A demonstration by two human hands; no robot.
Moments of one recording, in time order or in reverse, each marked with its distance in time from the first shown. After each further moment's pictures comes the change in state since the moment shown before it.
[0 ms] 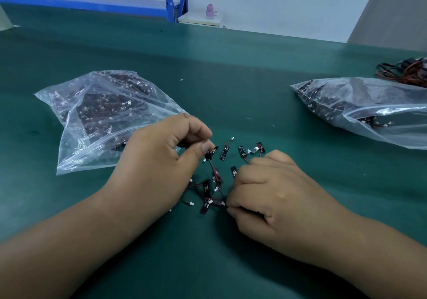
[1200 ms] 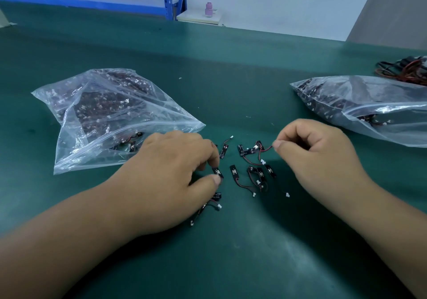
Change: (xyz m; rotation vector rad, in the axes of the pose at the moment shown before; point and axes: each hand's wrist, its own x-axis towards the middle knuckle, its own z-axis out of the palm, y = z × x) left_hand 0.001 0.001 -0.010 0.401 -0.530 0.102; right_hand 0.003 0.048 -0.003 0.491 0.406 0.692
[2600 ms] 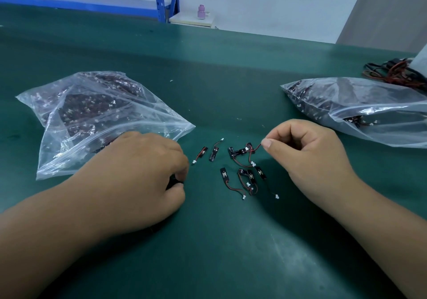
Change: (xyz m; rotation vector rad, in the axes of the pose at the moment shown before) left_hand 0.001 -0.013 -0.014 0.248 -0.080 0.057; right_hand 0.003 0.005 -0.002 0.152 0.013 0.032
